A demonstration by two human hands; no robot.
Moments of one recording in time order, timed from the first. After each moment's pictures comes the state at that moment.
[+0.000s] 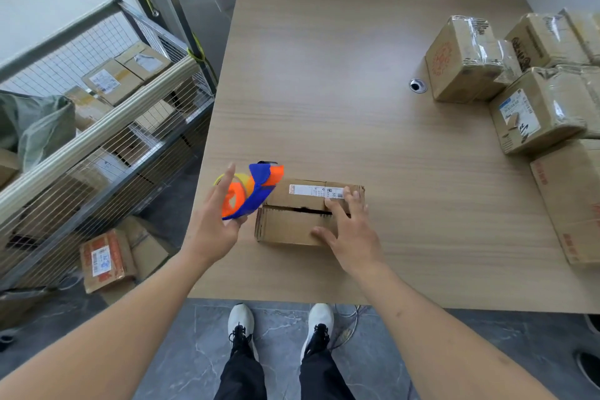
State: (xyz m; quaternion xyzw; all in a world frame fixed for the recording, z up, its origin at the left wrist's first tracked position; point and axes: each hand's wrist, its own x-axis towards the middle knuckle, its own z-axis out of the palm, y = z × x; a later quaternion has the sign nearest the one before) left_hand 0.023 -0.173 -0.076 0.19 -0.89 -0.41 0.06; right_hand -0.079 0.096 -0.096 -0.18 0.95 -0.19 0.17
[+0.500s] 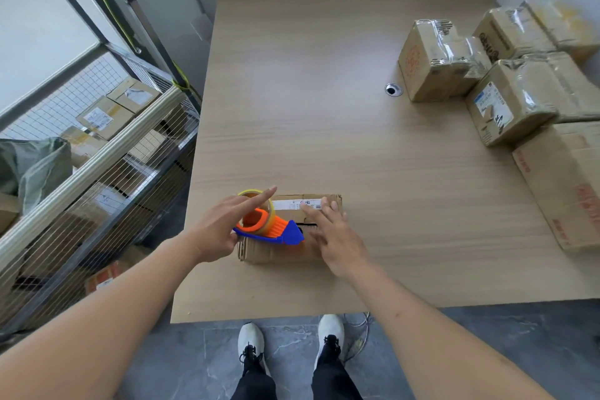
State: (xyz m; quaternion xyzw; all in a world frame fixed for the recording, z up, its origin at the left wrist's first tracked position) left_hand -0.033 -0.171 -0.034 -0.08 -0.96 -0.23 -0.15; right_hand -0.091 0.106 -0.093 -0.23 0.90 -0.29 0.23
